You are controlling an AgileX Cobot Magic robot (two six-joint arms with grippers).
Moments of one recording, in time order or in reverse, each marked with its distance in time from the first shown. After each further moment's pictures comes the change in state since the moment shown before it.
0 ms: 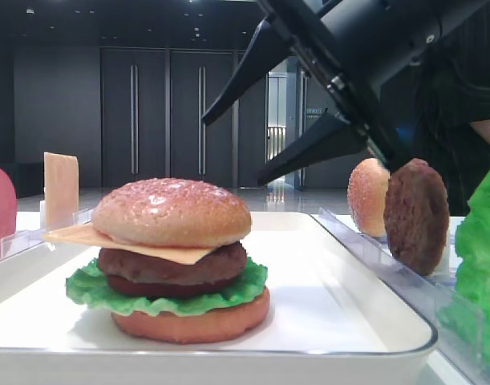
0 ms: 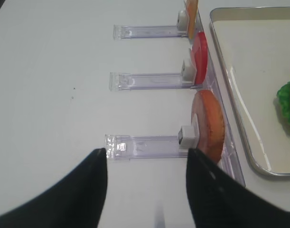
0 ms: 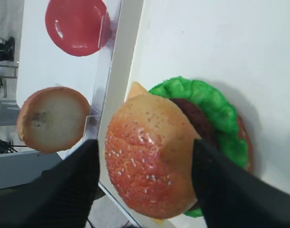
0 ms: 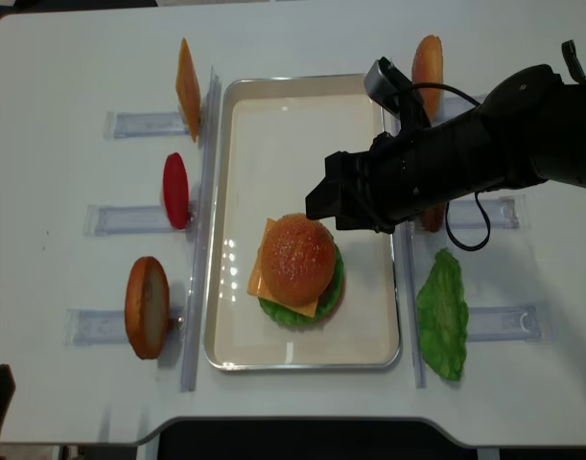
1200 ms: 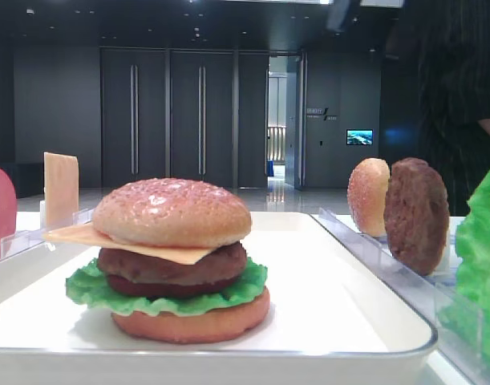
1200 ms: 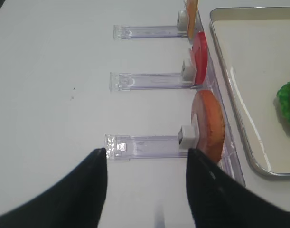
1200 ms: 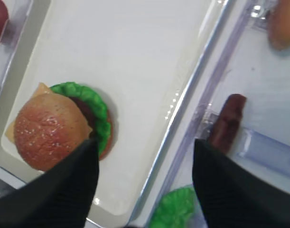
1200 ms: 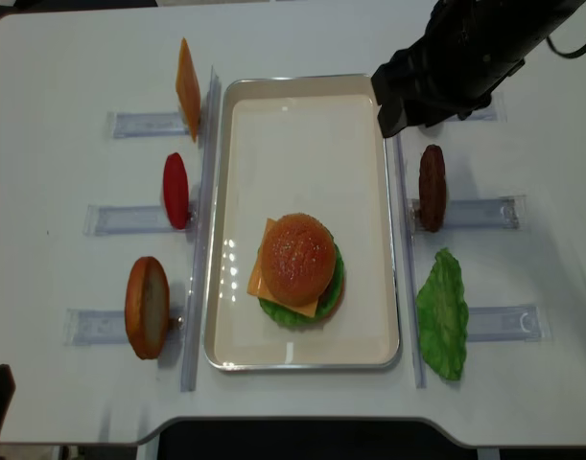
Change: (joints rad) left arm 0.000 0.000 0.000 0.000 0.000 0.000; right arm -0.045 -0.139 -0.451 -1.048 0.367 0.693
